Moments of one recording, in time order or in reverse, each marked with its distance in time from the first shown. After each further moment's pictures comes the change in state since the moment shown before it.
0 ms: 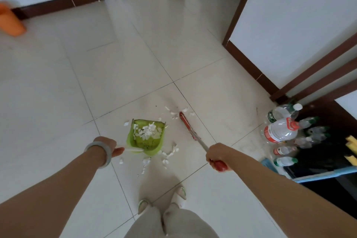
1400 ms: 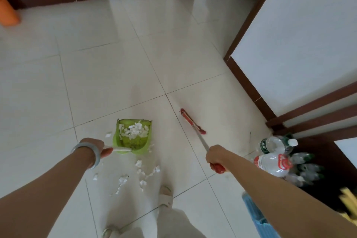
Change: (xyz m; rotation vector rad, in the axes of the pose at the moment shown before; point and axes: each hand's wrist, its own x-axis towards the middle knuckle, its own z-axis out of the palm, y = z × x) left_hand 0.035 0.161 -0.009 1.036 0.098 0.212; right_hand 0.094 -0.102 -0.160 -0.249 0.094 -0.096
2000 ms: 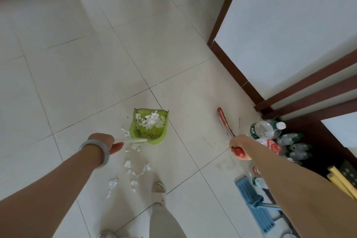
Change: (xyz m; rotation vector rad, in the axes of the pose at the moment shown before) left_hand 0.047 0.097 -0.060 -0.125 0.012 0.105; right_hand 0.075 0.077 -0.118 0.372 0.072 0.304
